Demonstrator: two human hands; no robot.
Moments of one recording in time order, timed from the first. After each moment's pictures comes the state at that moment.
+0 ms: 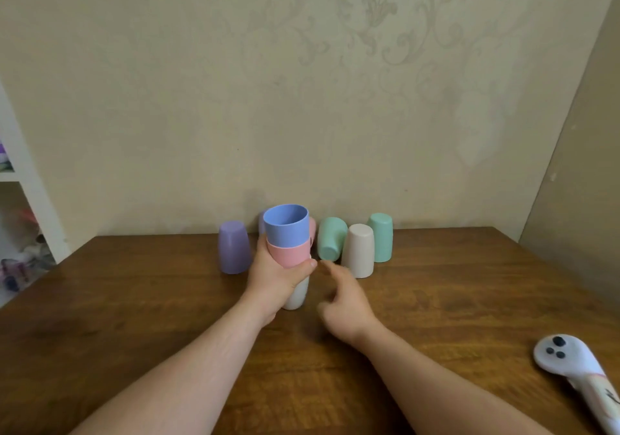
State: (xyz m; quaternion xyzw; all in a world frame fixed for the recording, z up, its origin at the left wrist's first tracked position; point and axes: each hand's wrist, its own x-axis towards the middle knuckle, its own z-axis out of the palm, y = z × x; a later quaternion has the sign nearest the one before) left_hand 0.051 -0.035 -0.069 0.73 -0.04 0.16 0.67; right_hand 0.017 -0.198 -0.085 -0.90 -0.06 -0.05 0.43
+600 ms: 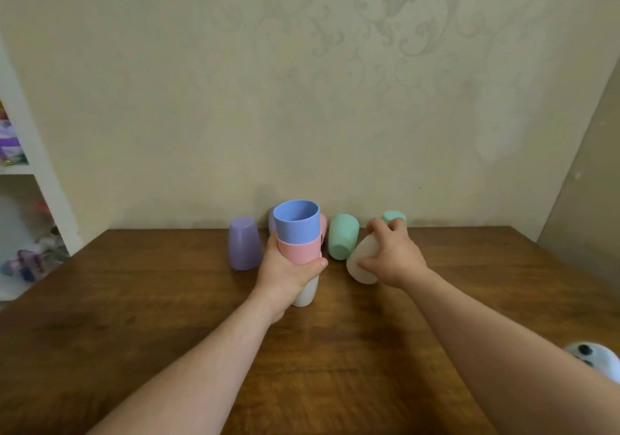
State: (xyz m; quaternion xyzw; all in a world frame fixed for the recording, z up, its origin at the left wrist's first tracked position) left_hand 0.061 -0.029 -0.076 0.73 -0.04 0.15 0.66; right_hand 0.079 -0.255 -0.028 -0.97 0.00 -0.10 0.23
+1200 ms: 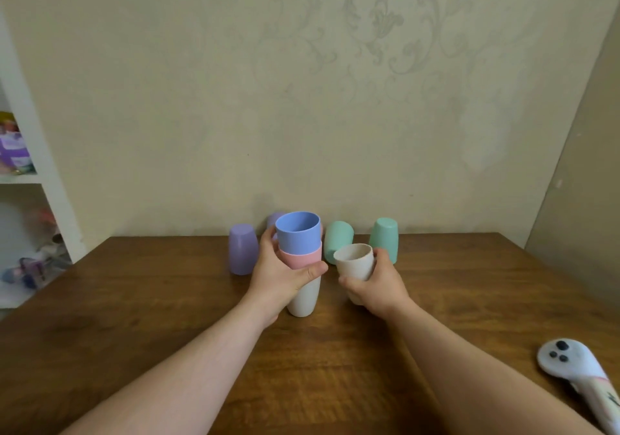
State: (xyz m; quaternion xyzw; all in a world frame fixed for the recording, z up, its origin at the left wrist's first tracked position) left_hand 0.034 -0.033 -0.051 0.73 -0.05 0.14 0.67; right_hand 0.034 -0.249 -0.060 -0.88 0.06 -0.08 0.47
